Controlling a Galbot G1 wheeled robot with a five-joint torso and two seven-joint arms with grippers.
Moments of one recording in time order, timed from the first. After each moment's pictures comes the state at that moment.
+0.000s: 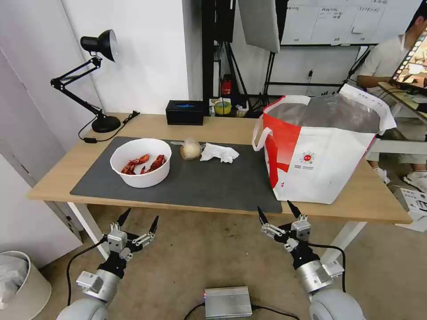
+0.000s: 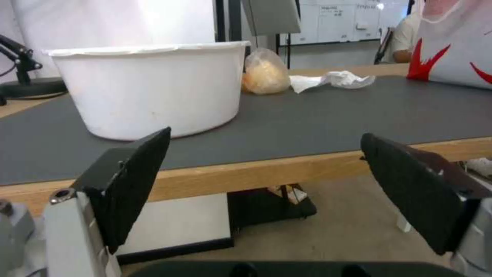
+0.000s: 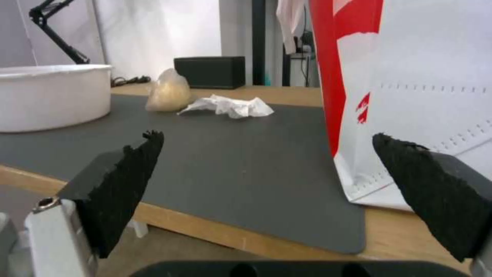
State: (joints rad) left arm 1.62 -1.16 -0.58 -1.93 -0.34 -0.29 0.17; right arm -1.57 1.14 0.39 2.02 0.33 0.21 0.01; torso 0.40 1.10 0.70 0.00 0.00
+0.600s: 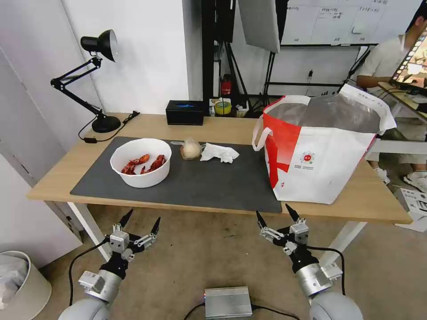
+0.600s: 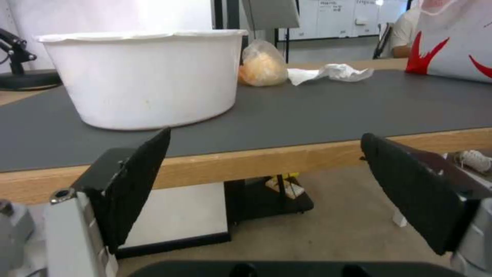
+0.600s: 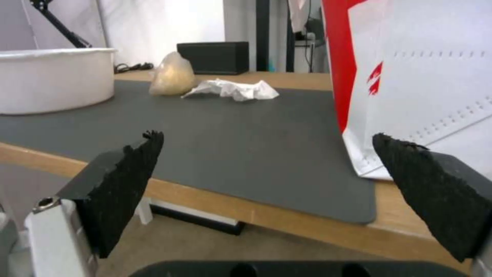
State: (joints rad) left arm 1.62 -1.16 -0.57 -1.92 -0.35 -0.29 0.17; right arm -1.58 1.13 0.37 2.01 0.33 0.20 0.01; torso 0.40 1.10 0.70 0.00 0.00
